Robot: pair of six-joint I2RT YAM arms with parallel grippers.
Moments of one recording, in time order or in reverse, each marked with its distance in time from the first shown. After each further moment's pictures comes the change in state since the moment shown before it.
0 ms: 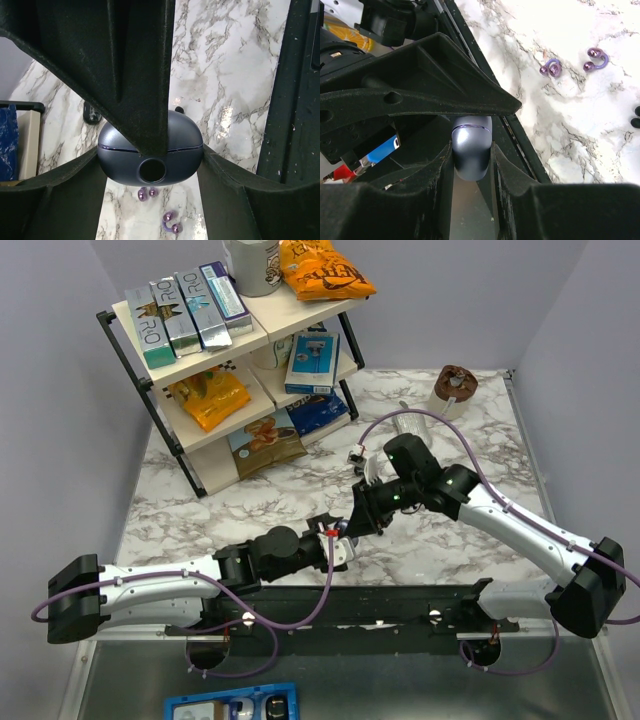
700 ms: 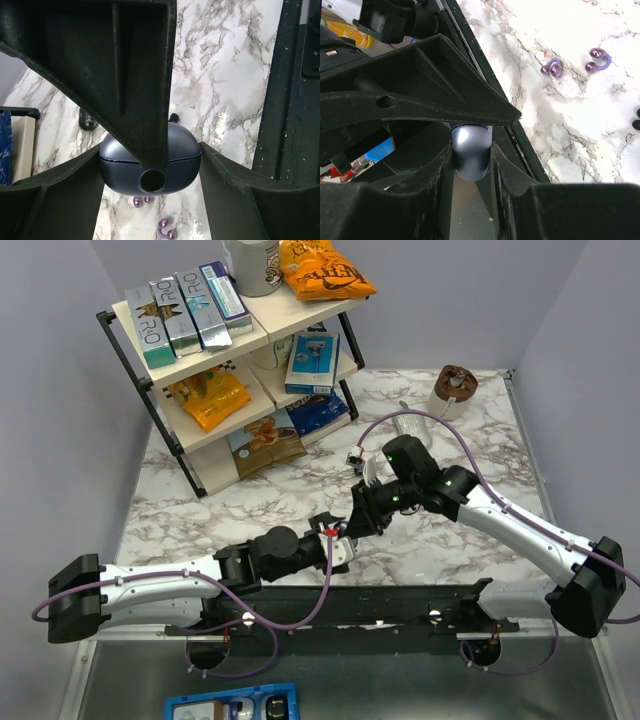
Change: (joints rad) left arm -0.002 0.005 -0.002 0.027 0.020 -0.023; right arm 0.008 0.000 -0.010 0.013 -0.002 -0.008
